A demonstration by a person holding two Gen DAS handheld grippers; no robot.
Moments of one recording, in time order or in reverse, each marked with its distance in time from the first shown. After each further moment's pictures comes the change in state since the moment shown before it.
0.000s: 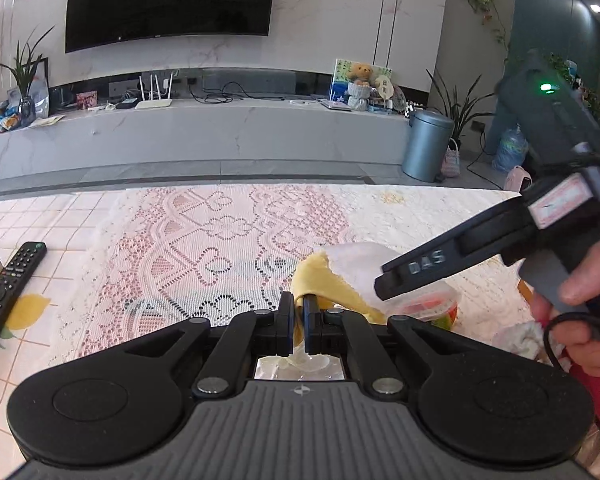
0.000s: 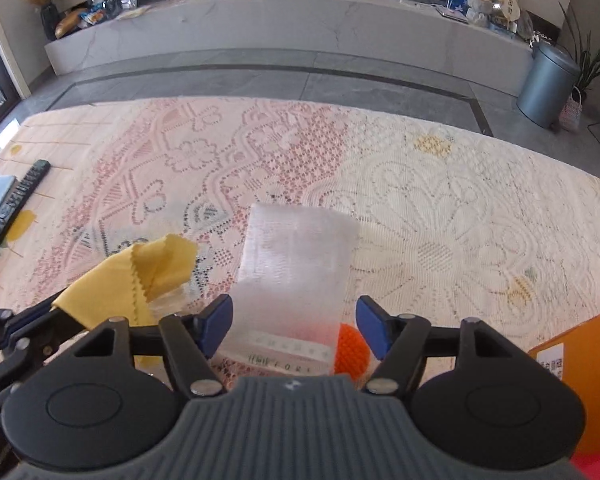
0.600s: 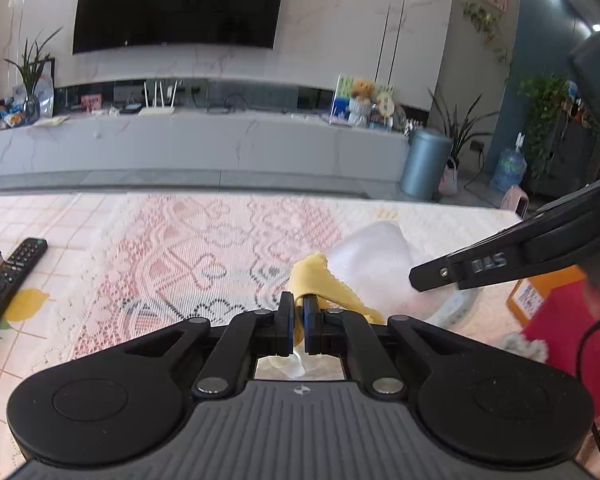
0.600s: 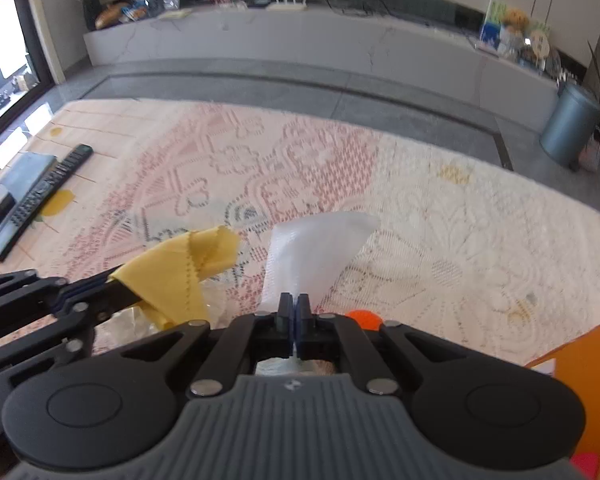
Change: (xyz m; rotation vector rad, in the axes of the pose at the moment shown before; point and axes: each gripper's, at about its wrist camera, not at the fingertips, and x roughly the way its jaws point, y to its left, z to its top) left arm -0.023 -0.008 -0.004 -0.032 -0.065 -0.013; right arm -0.065 0.009 -0.019 -0.112 -0.120 0.069
